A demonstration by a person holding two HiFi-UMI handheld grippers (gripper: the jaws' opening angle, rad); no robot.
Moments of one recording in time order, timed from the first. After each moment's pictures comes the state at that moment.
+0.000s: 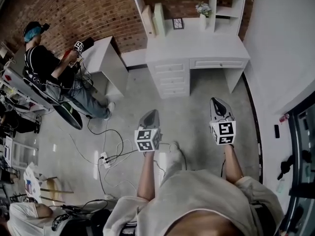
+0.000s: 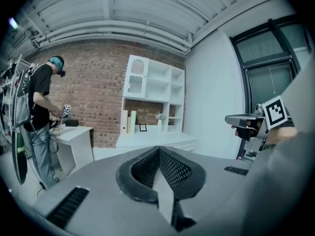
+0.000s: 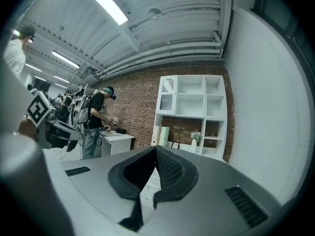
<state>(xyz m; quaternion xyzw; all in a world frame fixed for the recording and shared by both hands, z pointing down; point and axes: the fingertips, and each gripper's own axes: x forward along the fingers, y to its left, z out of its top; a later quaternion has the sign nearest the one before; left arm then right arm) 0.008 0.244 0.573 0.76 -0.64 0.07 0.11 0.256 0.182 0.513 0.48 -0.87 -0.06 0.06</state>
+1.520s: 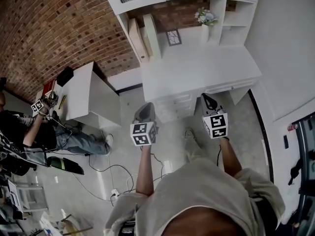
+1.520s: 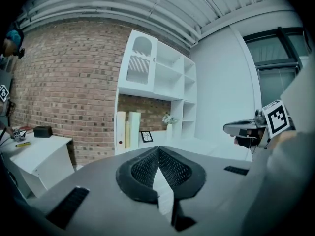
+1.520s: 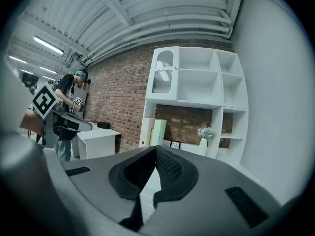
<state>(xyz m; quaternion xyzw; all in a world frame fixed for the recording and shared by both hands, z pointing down) -0.157 -0.171 0.576 0.80 -0.59 0.08 0.10 0.076 -0.190 0.545 0.52 -0.85 -0.04 0.10</state>
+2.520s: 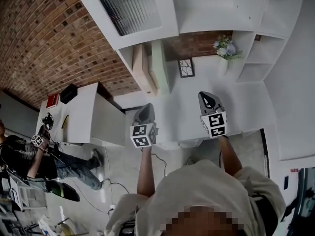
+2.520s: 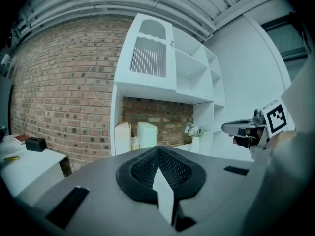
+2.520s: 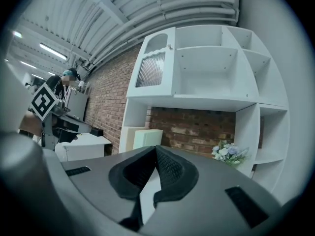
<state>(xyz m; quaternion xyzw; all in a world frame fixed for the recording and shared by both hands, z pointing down) -0.177 -0.464 0.533 0.76 -0.64 0.07 0.08 0.044 -0.515 0.504 0.46 -0.88 -0.06 0.08</state>
